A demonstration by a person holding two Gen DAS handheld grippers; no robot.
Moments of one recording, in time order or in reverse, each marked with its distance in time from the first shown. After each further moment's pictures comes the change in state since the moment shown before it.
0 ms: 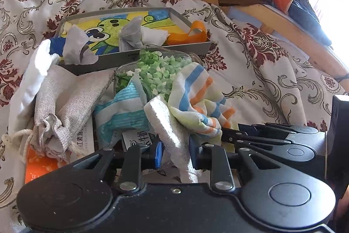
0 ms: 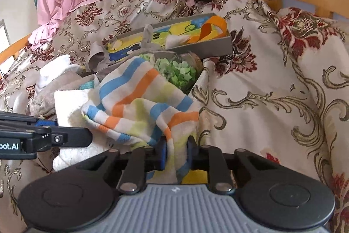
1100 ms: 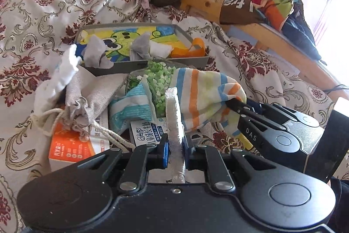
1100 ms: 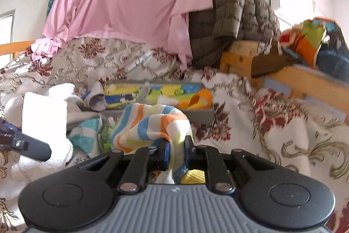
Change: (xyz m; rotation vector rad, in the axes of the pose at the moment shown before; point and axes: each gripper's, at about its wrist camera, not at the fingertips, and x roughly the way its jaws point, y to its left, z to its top) left arm -0.062 -0.008 -0.025 -0.055 -0.090 0.016; right arm -0.057 0.032 -0.007 -0.216 -0.352 -0.155
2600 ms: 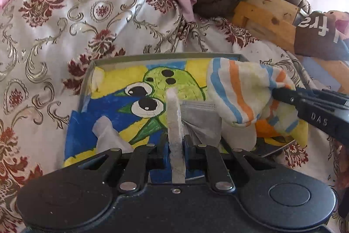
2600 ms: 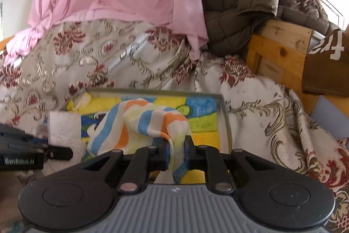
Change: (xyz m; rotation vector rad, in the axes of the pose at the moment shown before) left arm 0.181 0.092 0.173 -0.031 0.013 0.186; right arm 0.248 -0.041 0.113 -0.009 0.219 0.110
